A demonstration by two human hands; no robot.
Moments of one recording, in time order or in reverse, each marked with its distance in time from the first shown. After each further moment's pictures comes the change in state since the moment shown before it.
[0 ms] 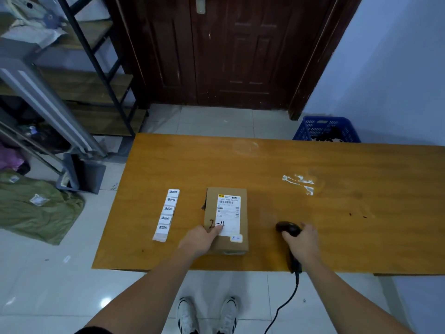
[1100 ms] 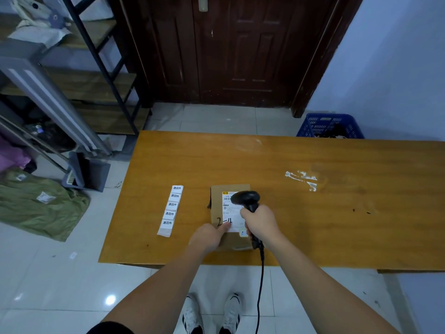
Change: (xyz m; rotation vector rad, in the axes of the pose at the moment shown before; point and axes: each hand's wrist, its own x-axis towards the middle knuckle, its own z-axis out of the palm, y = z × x) left_hand 0.006 0.002 0.022 -0.048 0.013 -0.060; right_hand -0.072 -0.111 0.036 0.254 -0.358 -0.205
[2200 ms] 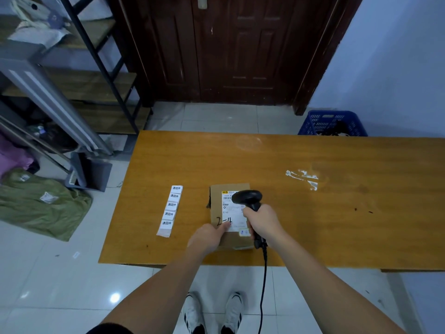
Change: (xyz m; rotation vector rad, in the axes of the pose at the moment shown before) left_hand 0.002 -0.001 0.003 0.044 0.014 0.017; right_hand 0.002 -0.001 -0.012 0.023 -0.050 0.021
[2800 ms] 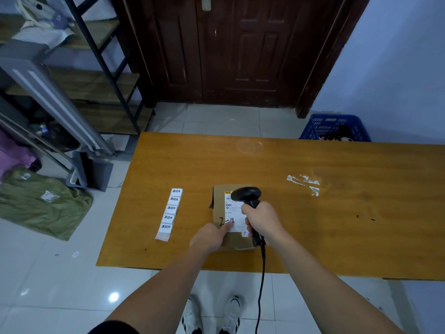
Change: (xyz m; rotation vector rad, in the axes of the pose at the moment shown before) left_hand 0.005 0.017 -0.005 -0.009 -0.034 0.024; right_hand 0.012 -0.017 -0.003 0.045 -0.004 -0.014
